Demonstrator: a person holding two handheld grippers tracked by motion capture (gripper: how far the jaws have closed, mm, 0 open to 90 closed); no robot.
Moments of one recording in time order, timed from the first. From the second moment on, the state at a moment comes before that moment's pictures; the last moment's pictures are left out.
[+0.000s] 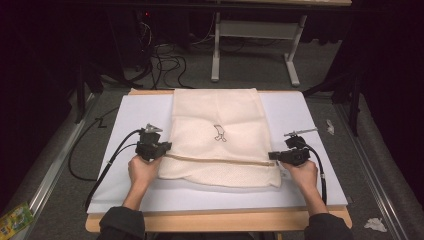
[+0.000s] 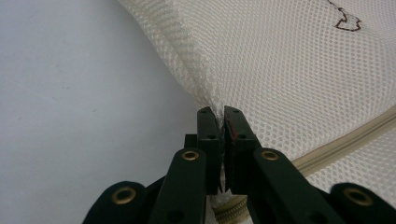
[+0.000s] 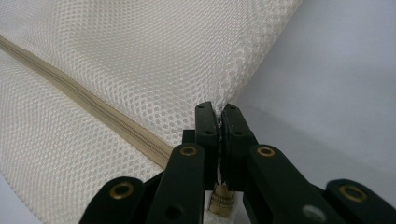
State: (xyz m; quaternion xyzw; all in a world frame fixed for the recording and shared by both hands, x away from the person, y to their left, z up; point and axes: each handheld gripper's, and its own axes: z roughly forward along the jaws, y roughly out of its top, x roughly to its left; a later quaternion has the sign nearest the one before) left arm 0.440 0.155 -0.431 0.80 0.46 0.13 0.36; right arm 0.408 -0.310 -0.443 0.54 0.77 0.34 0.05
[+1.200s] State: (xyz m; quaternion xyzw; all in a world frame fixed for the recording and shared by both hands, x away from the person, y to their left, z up) left arm 0.426 0.177 -0.456 0.80 0.48 0.16 0.33; right arm 0.405 -0.279 -0.453 0.53 0.78 0.33 0.04
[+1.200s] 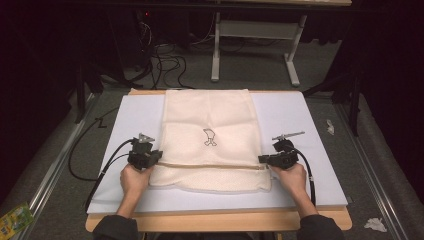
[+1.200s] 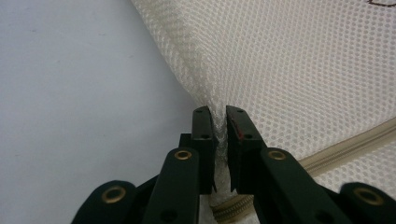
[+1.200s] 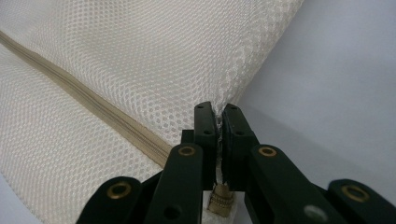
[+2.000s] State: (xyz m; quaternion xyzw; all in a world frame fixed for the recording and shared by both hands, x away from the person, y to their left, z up) left arm 0.407 0.163 -0.463 0.80 0.45 0.18 0.37; right arm 0.402 -0.285 -0.456 0.56 0.75 0.34 0.08
